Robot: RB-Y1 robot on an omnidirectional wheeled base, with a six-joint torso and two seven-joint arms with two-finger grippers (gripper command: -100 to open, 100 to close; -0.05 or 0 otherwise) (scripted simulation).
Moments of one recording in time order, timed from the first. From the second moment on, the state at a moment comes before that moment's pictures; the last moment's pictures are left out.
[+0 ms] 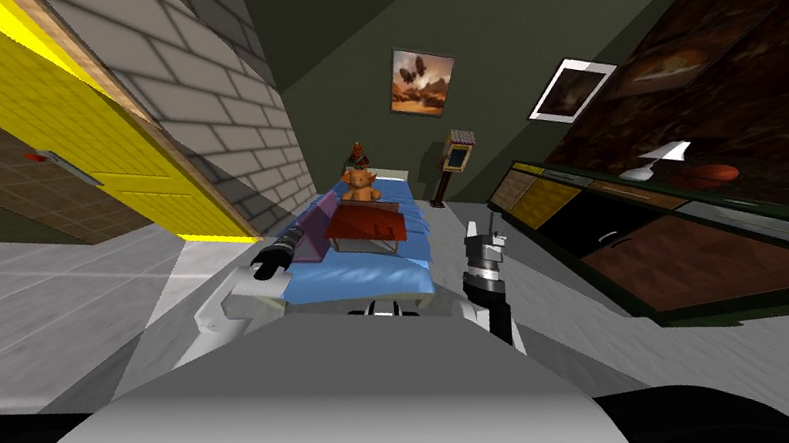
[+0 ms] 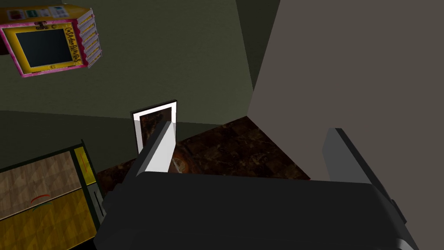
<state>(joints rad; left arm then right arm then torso) 0.23 0.41 0.13 -2.02 -0.30 0.50 -0.17 0.51 0.00 0.00 -2.31 -0.02 -0.44 0.03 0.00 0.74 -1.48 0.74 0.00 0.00</state>
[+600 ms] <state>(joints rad) 0.17 0.37 0.23 -1.91 -0.39 0.54 -0.17 0.51 0.00 0.00 -2.31 -0.02 -0.44 0.03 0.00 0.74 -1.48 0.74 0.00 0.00</state>
